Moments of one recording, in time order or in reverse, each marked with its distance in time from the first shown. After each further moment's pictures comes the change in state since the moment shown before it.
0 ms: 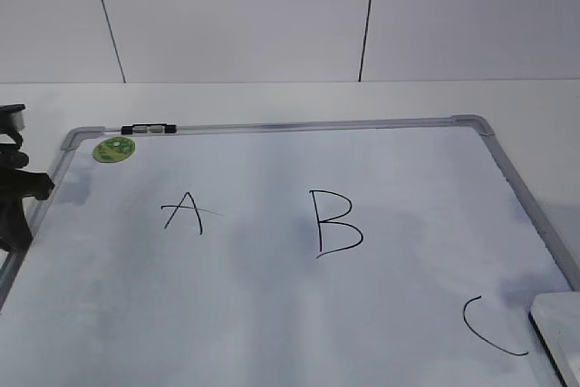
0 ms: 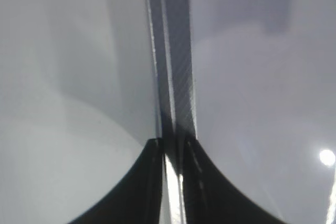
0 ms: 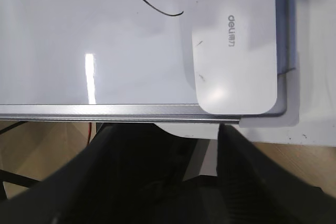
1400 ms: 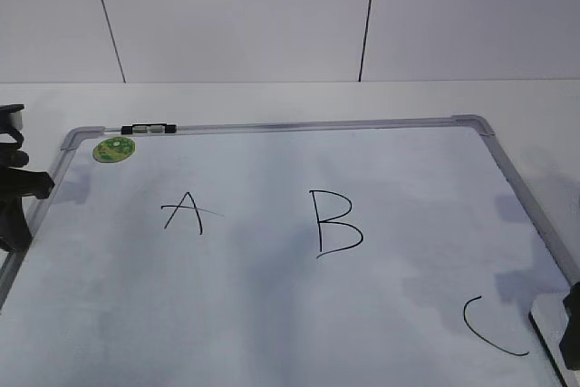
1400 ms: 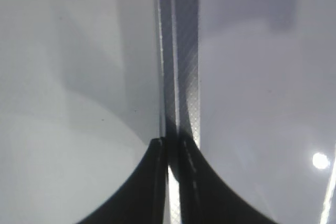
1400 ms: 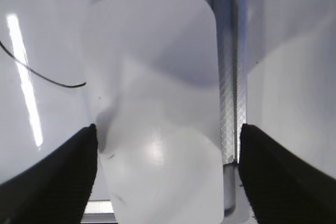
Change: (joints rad) left arm 0.000 0.000 0.000 -0.002 0.004 -0.021; right arm 0.000 0.539 -0.002 -0.181 -0.316 0.026
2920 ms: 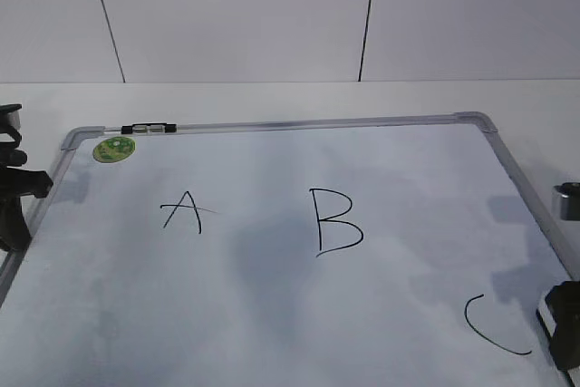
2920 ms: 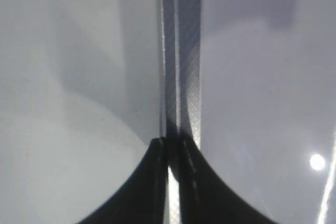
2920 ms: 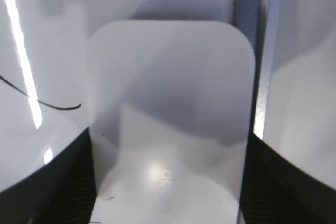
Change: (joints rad) left arm 0.007 0.000 0.000 -0.006 0.002 0.000; right arm 0.000 0.132 -0.047 0.016 0.003 -0.062
